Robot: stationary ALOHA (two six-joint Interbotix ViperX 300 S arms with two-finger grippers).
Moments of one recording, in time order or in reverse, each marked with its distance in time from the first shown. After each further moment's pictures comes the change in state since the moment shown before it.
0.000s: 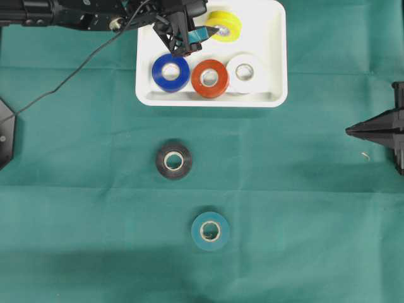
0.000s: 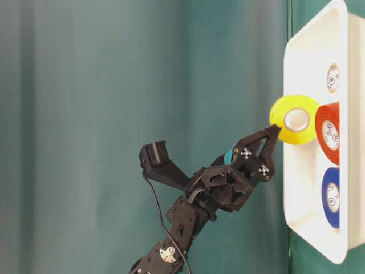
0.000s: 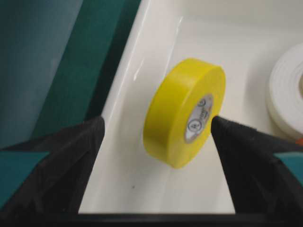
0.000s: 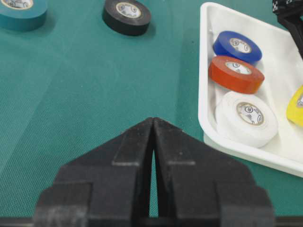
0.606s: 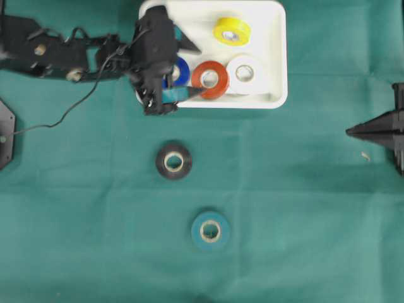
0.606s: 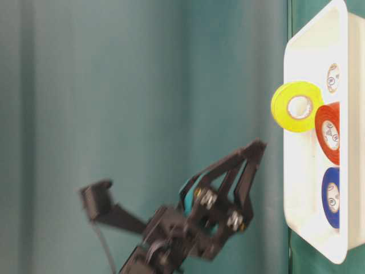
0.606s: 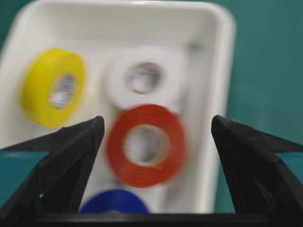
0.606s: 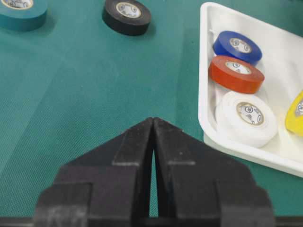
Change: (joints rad) left arm -0.258 -0.301 0.232 0.000 0.014 -0.155; right arm 0.000 0.000 0.000 0.000 0.000 0.000
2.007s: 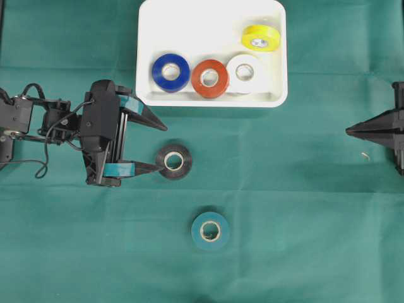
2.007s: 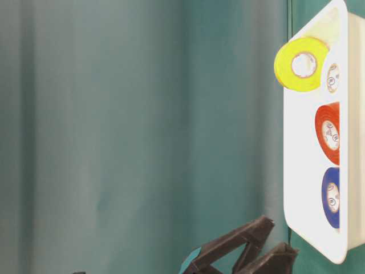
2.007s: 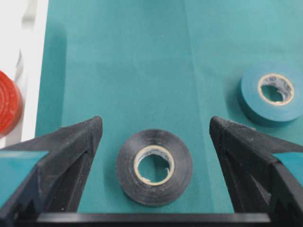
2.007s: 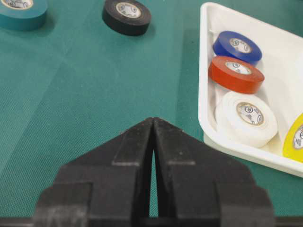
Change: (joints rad) left arm -0.282 -0.198 0.229 -0.002 -0.061 -0.141; right arm 0.000 0.000 0.000 0.000 0.000 0.000
